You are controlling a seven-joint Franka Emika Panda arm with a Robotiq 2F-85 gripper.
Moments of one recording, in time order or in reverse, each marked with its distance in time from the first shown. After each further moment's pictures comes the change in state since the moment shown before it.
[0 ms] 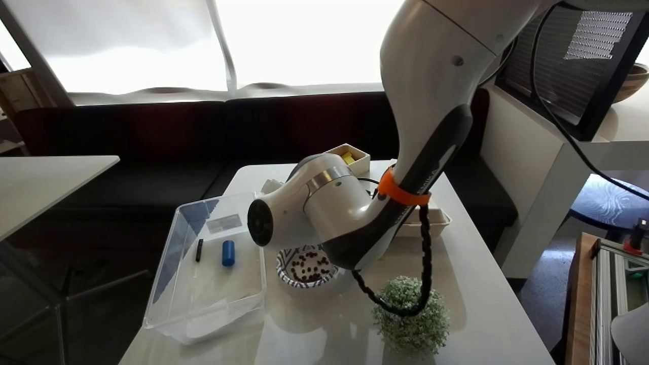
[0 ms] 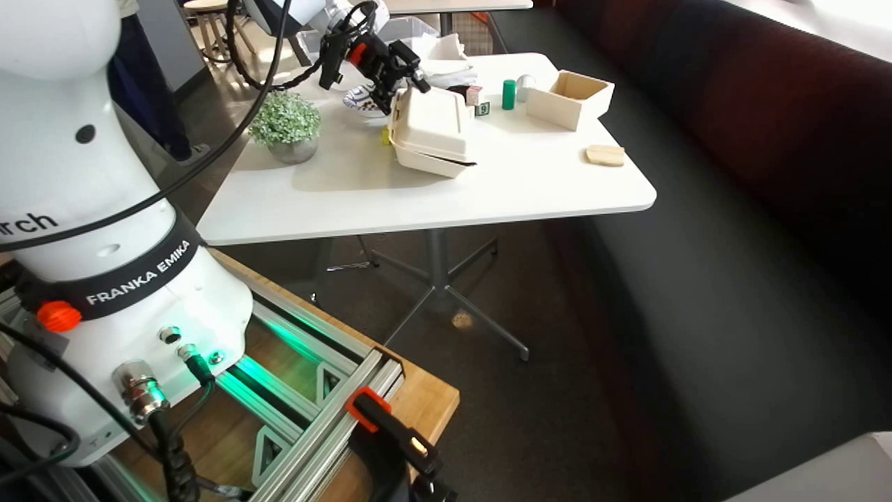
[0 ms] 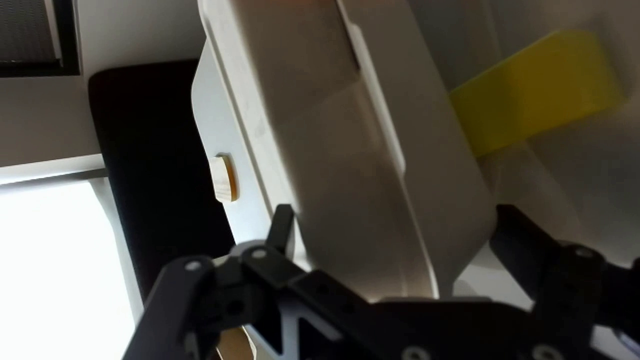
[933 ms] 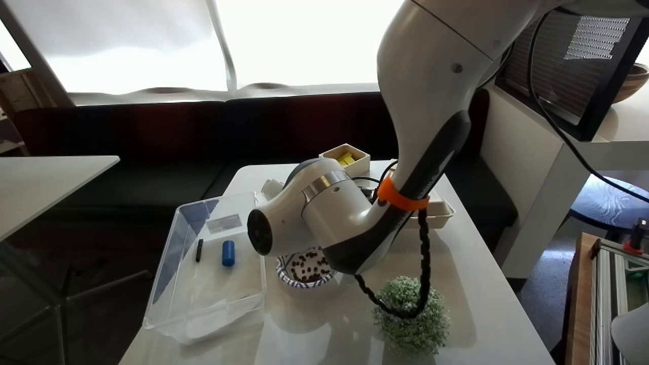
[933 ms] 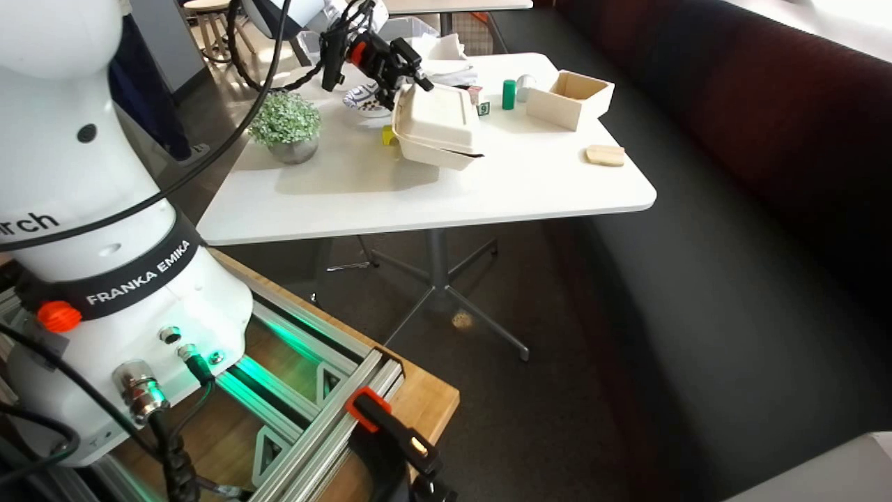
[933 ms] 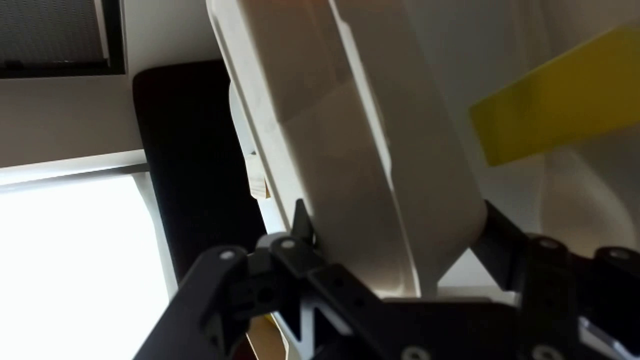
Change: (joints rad) arm 0.014 0.012 -0.001 0.013 -0.040 -0.081 0.028
